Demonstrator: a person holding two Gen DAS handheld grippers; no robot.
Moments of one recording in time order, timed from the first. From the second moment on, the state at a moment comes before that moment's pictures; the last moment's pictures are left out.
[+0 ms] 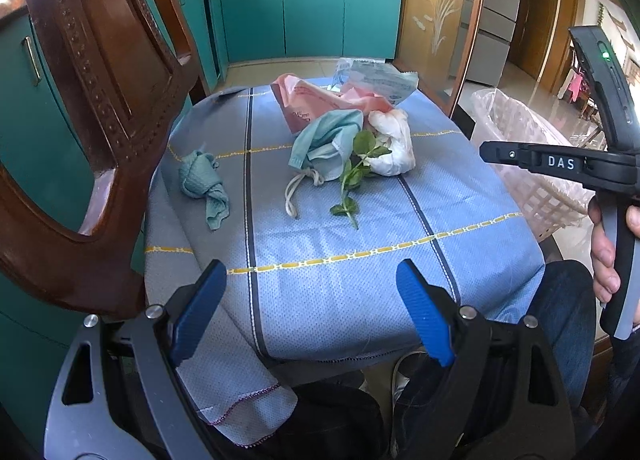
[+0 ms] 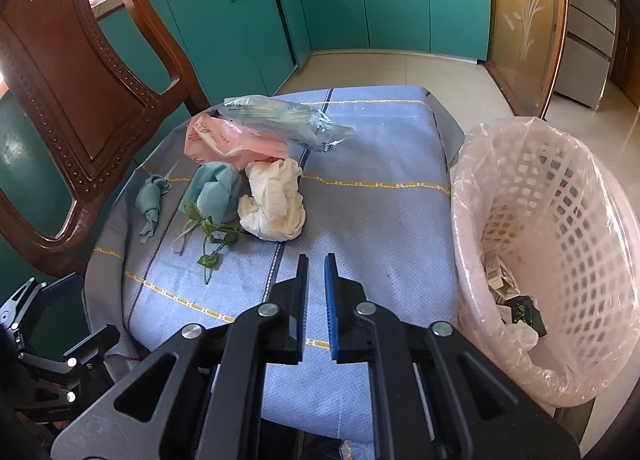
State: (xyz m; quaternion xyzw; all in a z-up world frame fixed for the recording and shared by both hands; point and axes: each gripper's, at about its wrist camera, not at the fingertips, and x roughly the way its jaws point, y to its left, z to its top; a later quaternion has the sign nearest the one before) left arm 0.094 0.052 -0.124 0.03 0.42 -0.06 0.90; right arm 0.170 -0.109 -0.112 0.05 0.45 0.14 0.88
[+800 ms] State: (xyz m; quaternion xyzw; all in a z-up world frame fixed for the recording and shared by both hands) left arm 0.108 0.043 -0.135 0.05 0.45 -0.05 0.89; right arm 0.235 -0.046 -0.164 0.01 0.47 0.18 0.86
